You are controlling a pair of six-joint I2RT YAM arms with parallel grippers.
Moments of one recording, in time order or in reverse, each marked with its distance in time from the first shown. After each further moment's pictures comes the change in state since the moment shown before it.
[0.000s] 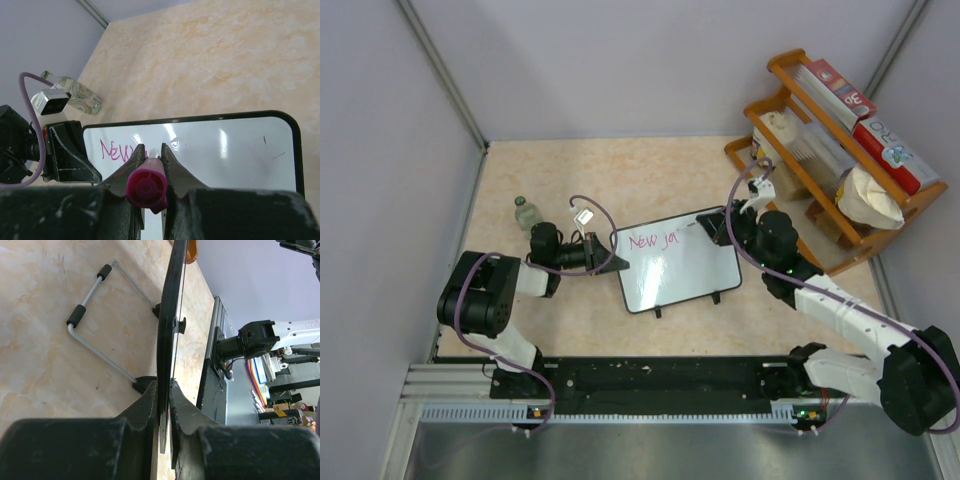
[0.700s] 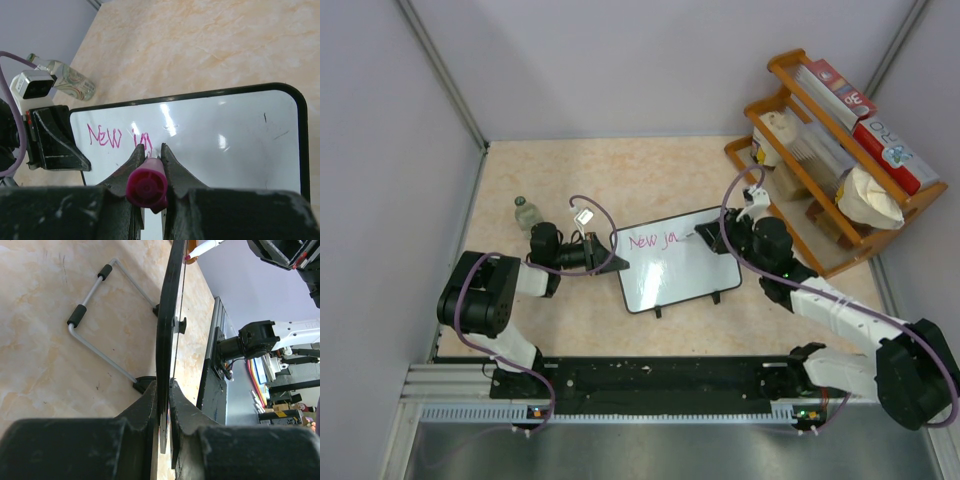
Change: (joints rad) left arm 0.000 0.000 0.000 -0.002 -0.001 0.000; right arm 0.000 0.046 -0.045 0.047 -0.019 0.002
